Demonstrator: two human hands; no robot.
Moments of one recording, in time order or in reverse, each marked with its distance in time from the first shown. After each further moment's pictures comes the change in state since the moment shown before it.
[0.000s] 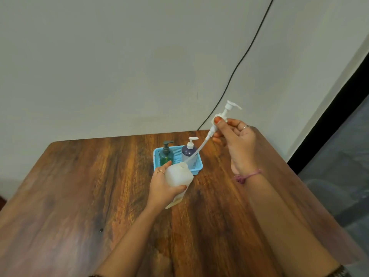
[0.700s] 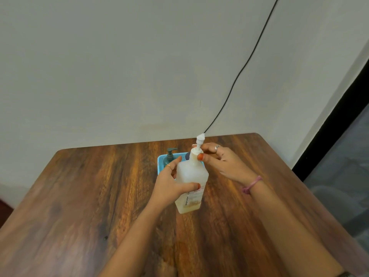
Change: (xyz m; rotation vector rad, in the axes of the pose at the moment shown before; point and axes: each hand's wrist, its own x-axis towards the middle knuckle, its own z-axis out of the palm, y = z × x) left_hand -0.010 0.048 -0.031 -0.182 -0.162 0.054; right_hand 0.012 0.035 -0.019 -0.656 -0.706 -0.094
